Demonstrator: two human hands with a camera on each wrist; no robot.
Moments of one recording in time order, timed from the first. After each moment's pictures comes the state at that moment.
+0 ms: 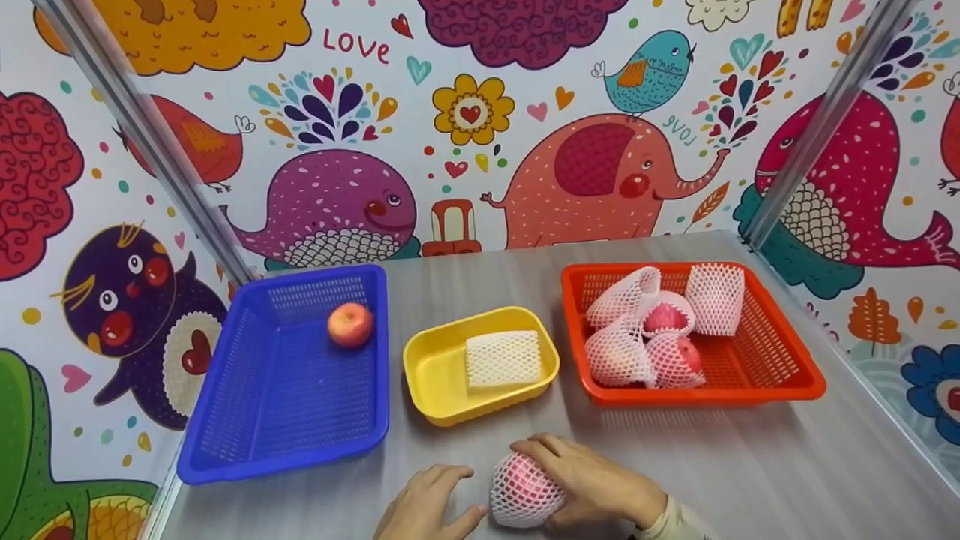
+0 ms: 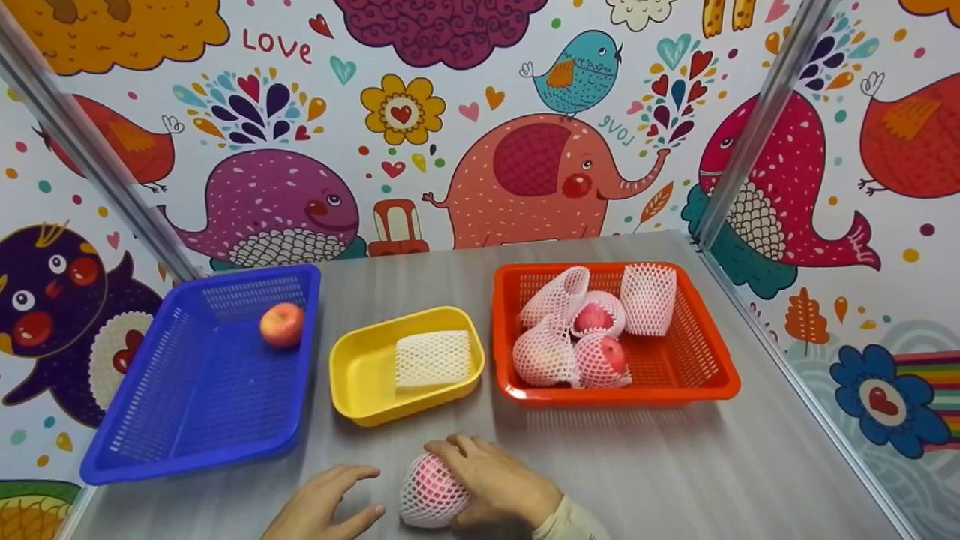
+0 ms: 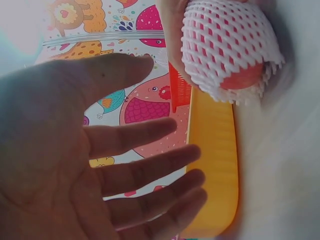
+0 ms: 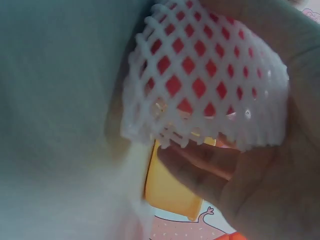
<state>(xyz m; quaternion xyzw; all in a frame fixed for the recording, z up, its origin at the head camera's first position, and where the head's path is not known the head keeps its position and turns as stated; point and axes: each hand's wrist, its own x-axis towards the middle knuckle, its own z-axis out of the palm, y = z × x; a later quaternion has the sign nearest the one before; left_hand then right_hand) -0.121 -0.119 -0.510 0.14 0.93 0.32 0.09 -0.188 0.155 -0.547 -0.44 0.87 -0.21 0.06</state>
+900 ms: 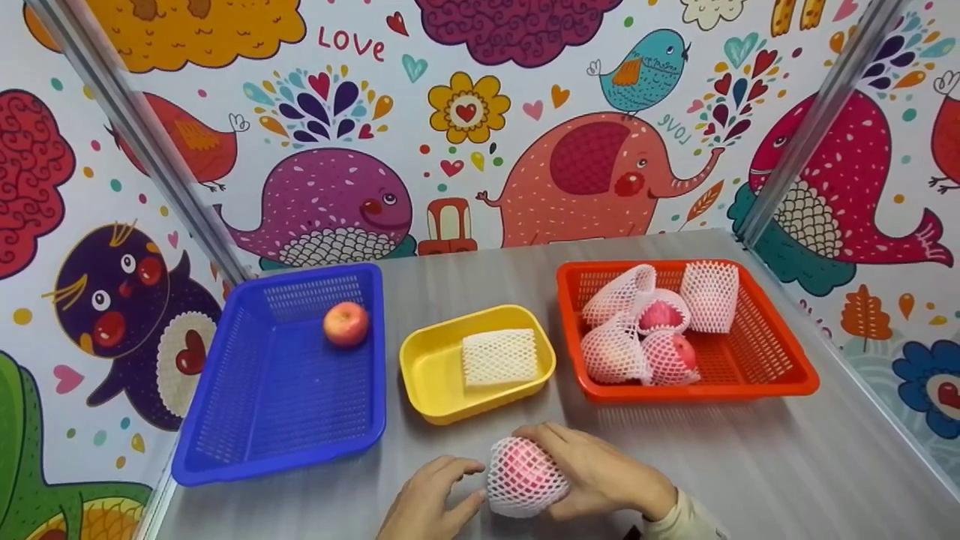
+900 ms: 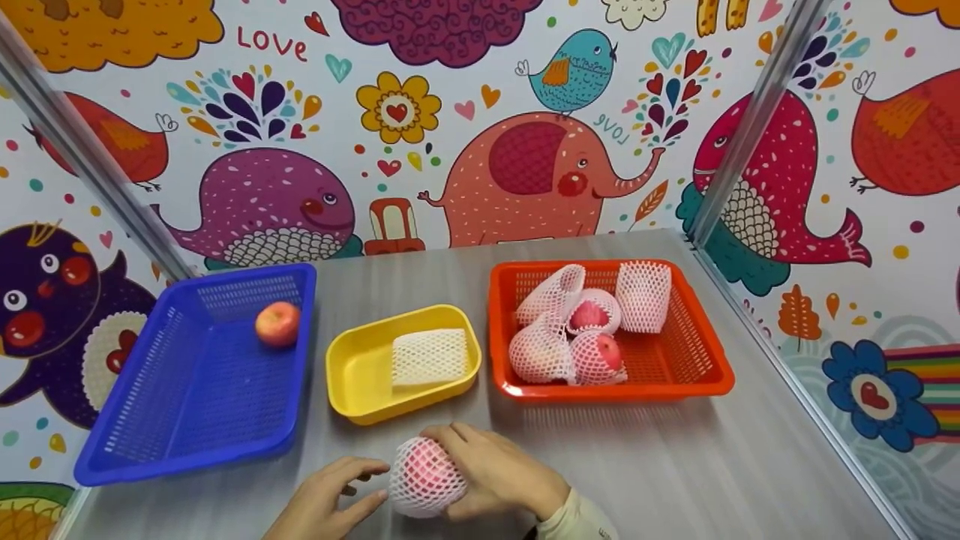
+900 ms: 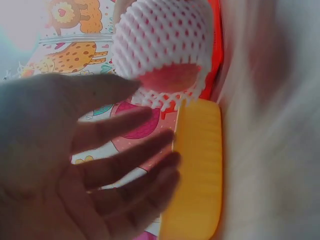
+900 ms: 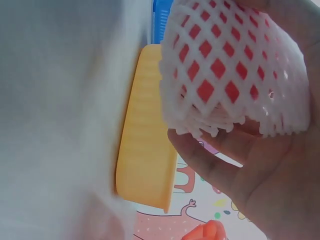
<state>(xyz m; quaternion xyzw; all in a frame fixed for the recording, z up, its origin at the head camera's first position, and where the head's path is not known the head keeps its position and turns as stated) -0.128 -0.114 -0.519 0.17 0.90 0.39 0.05 -0.189 0.160 -0.523 -0.47 0.84 -0.26 -0.01</state>
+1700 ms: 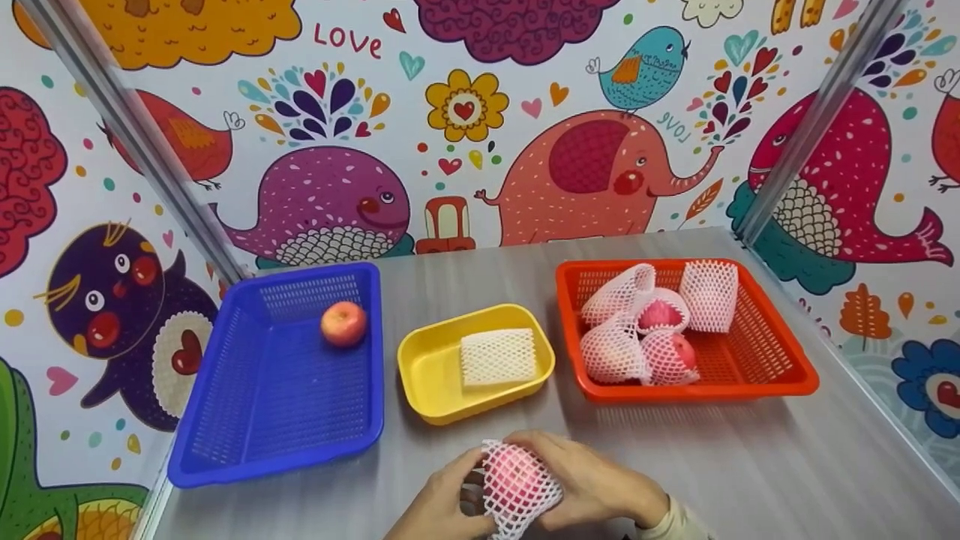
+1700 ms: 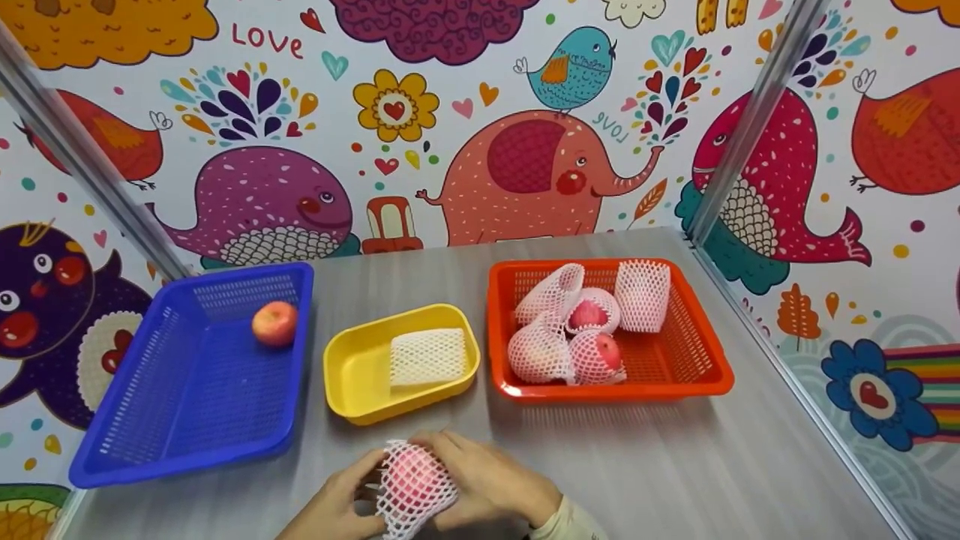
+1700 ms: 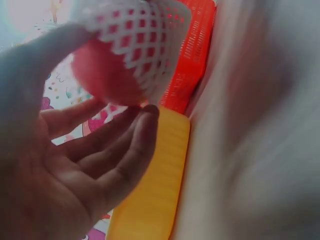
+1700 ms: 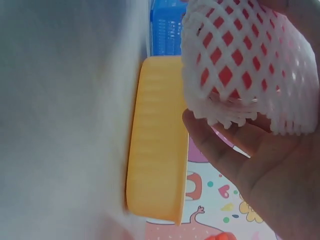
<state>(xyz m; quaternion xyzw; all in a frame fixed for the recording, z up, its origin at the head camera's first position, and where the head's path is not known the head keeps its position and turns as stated) -0.144 -0.104 -0.543 0.19 0.77 0.59 0.17 -0.186 0.152 -0.528 -0.48 0.81 -0.34 0.03</state>
